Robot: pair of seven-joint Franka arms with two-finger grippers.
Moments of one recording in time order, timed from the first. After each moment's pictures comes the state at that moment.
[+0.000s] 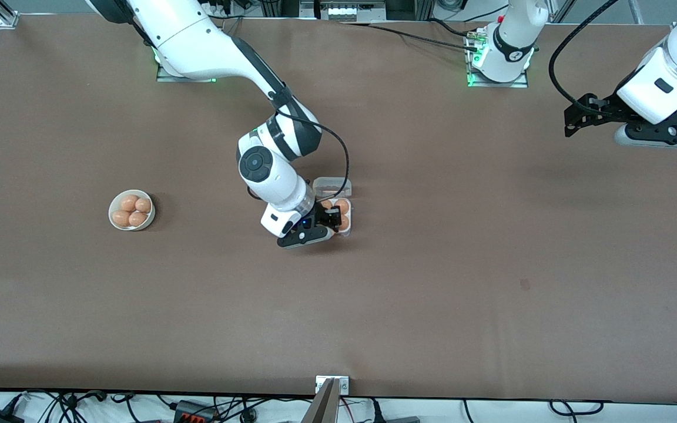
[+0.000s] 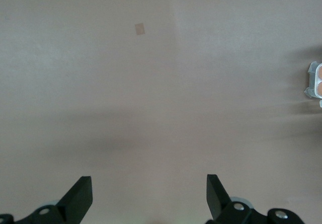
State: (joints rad) left arm -0.03 -0.06 -0.08 -1.68 0.00 1.55 -0.05; right arm 0.59 0.77 0.08 -1.53 0.26 2.56 0.28
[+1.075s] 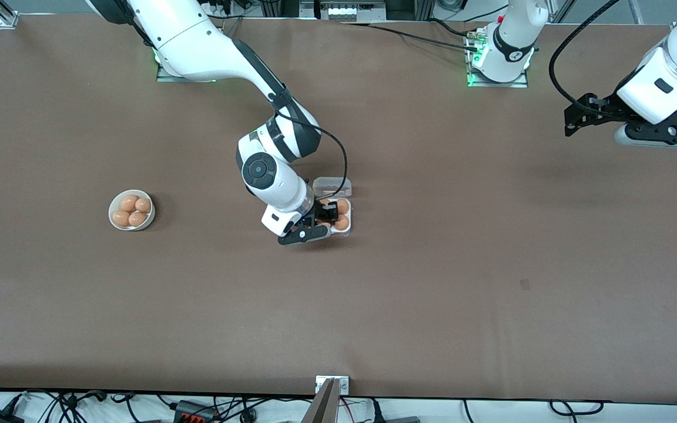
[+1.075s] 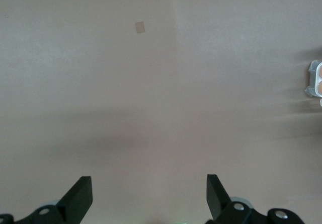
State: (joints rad) left arm -0.03 -0.06 -0.08 -1.68 0.00 1.55 -0.05; right arm 0.59 0.77 0.07 -1.53 0.26 2.46 0.30
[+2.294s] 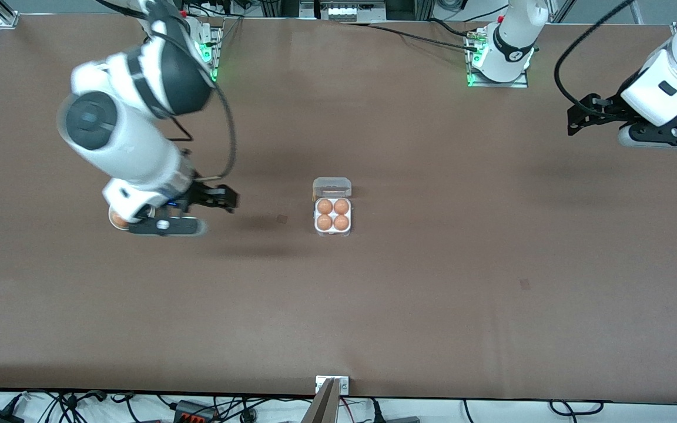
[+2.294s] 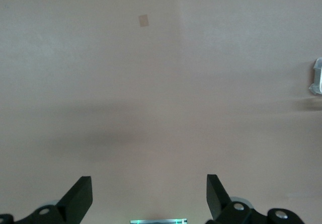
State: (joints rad) left arm -0.01 -0.05 -0.07 -1.68 0.00 1.53 -0.05; right arm 0.58 0.38 -0.29 -1.40 0.15 1.76 0.33
